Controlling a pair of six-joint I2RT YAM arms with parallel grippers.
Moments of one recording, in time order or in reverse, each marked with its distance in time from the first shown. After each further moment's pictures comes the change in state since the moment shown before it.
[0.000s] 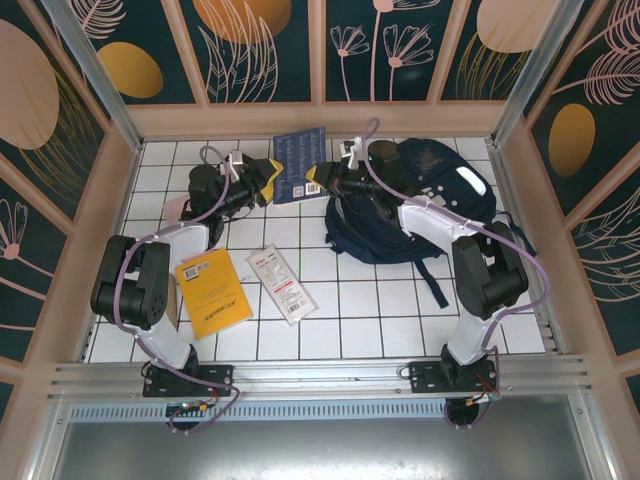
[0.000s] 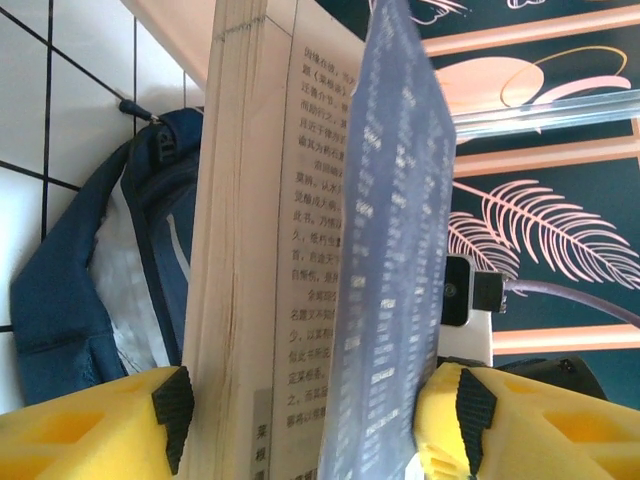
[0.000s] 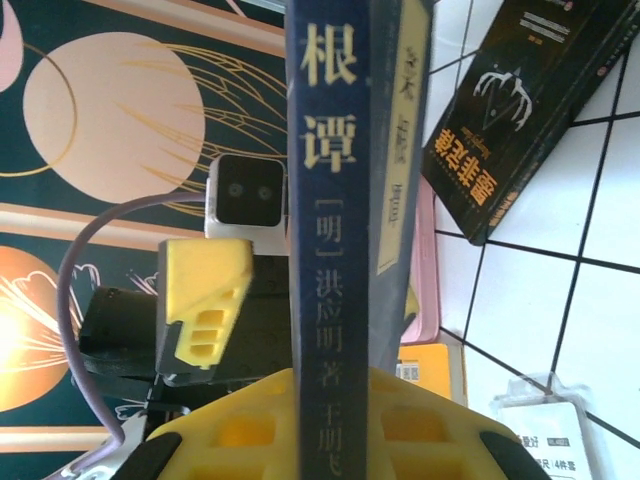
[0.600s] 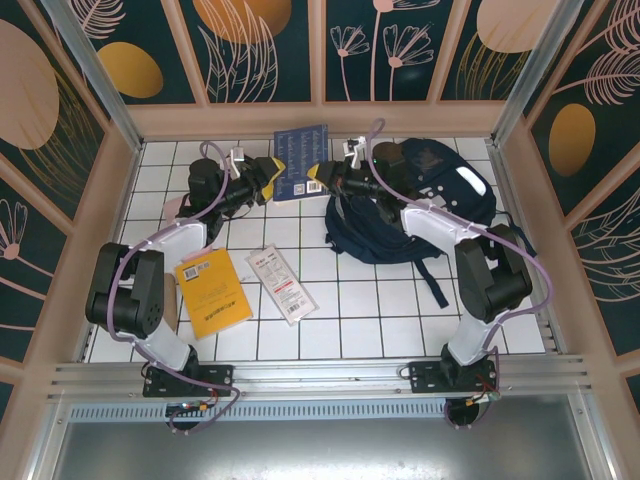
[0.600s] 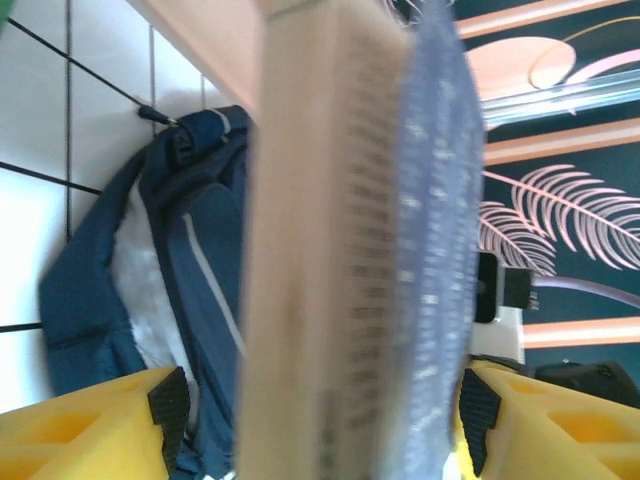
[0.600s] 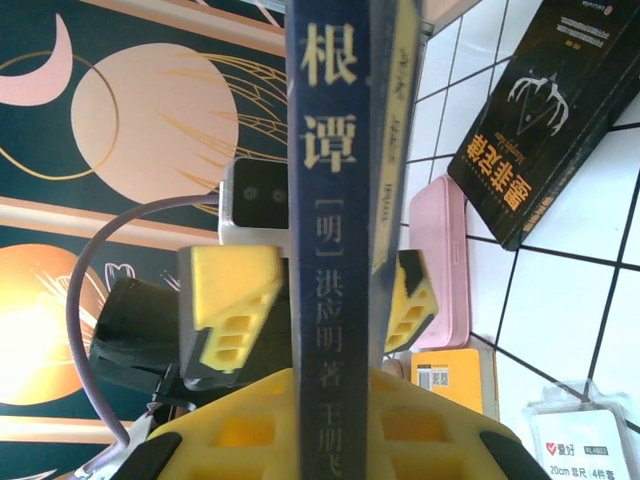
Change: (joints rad) left arm -0.009 -0.058 0.050 -0.211 -0.028 0.140; right arm -0.006 -0.032 -0.044 0.087 -0.011 0.057
